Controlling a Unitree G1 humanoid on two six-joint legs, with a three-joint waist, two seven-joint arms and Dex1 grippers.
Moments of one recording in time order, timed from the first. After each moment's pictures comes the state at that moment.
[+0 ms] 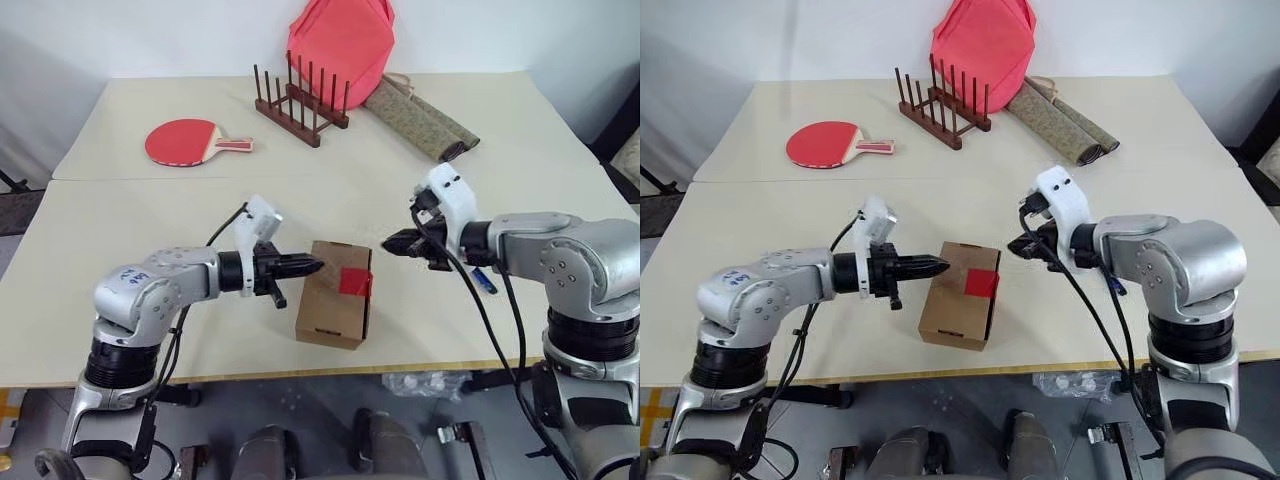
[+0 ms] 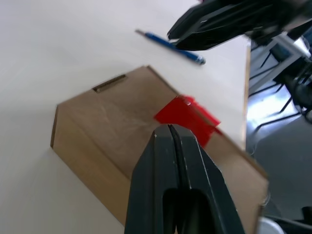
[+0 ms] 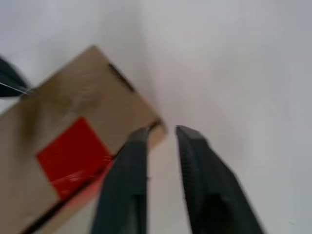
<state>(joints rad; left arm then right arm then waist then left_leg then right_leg) -0.58 0.52 -0.06 -0.25 -0.65 1.07 -0.65 -0.81 -0.52 -0.06 -0.42 0.54 1.61 0.53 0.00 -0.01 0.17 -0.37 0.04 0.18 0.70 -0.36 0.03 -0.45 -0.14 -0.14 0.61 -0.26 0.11</state>
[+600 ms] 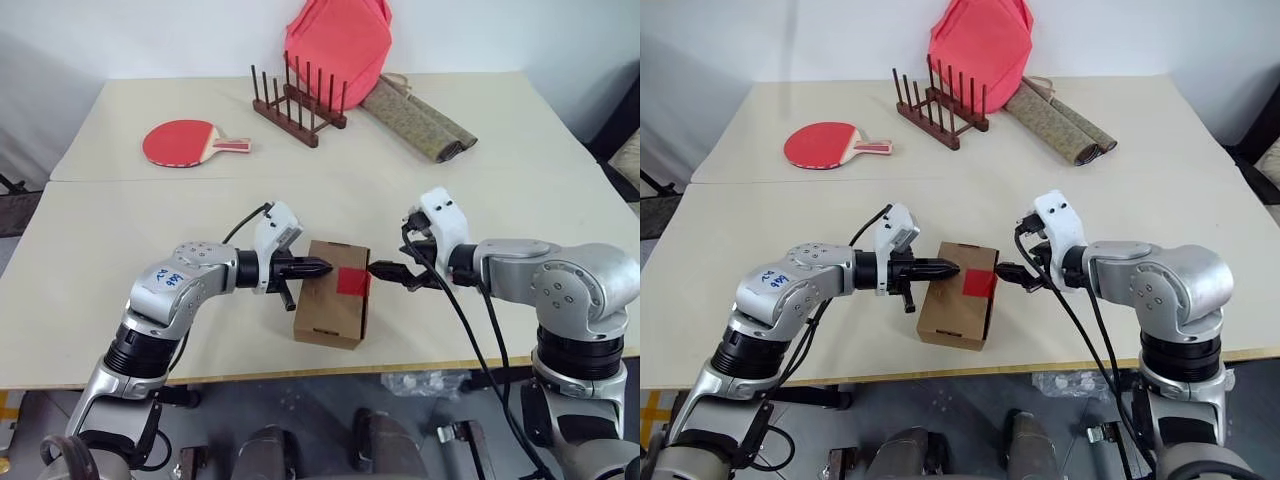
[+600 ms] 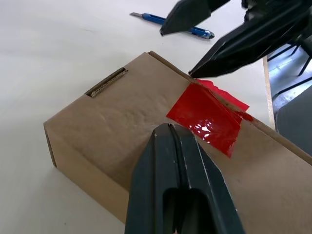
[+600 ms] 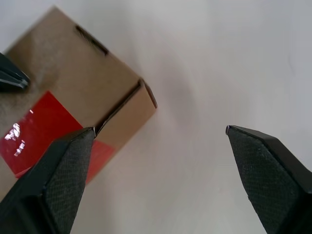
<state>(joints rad) -0.62 0.53 -0.18 -0.17 -0.50 0.89 -0.76 -0.69 -0.50 -0.09 -0.42 0.67 1.61 0.29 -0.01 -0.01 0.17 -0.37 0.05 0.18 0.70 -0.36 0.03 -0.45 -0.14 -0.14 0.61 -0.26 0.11</state>
